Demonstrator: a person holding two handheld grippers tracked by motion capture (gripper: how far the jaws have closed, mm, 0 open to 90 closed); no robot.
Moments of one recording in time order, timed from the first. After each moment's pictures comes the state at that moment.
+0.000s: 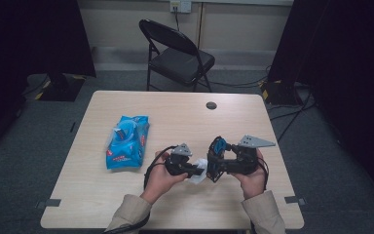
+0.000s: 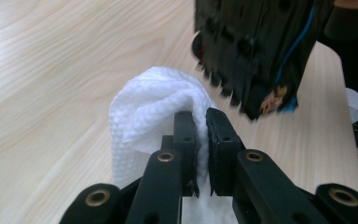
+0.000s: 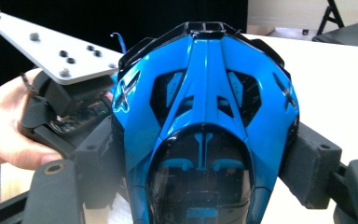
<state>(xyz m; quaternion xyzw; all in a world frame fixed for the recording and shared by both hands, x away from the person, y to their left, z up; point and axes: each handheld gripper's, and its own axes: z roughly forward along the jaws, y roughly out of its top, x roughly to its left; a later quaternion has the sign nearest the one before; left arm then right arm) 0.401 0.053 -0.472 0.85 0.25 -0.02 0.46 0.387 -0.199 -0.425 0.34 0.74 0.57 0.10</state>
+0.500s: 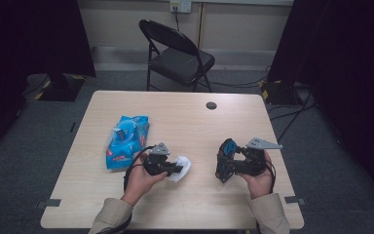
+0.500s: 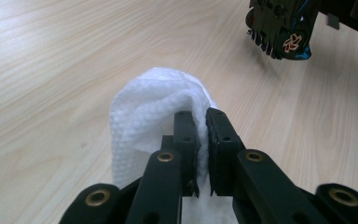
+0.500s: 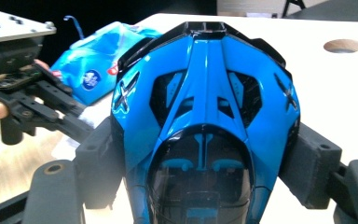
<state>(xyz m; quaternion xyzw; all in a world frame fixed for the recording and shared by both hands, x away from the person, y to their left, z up) 0.399 0.112 -0.477 0.84 0.30 0.02 0.45 0.393 -0.228 -0.446 0.39 0.74 0.54 0.12</state>
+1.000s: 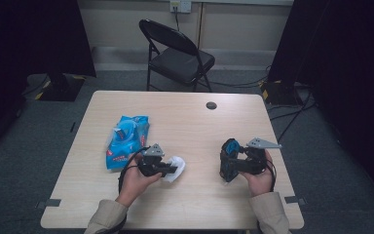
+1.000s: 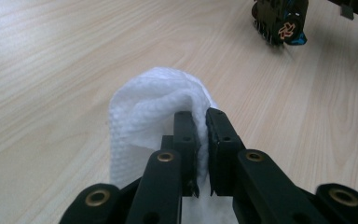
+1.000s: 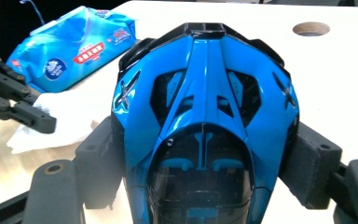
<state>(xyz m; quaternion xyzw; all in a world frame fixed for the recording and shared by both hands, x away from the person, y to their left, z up) 0.397 0.126 -0.483 0.85 0.30 0.02 0.44 0.402 -0.233 -0.458 0.41 0.74 0.51 0.14</state>
